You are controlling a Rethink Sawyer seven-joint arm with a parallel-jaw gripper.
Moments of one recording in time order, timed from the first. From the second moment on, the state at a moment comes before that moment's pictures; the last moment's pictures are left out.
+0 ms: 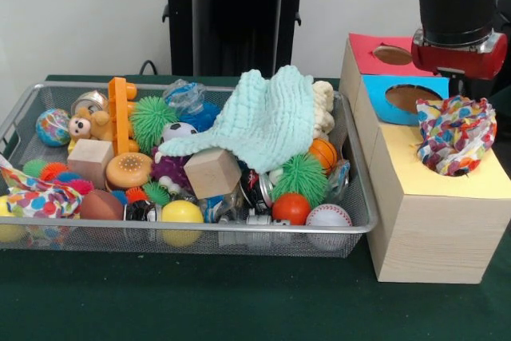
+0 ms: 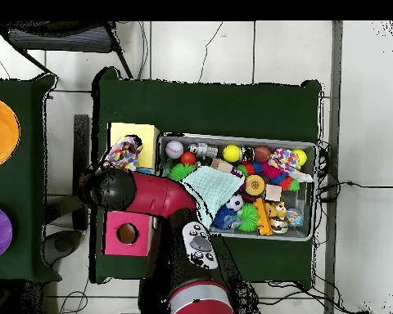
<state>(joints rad) -0.05 -0.65 0.16 1.79 0.32 0.40 2.23</state>
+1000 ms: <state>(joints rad) 0.05 -0.63 -0.01 1.60 0.19 0.56 2.23</state>
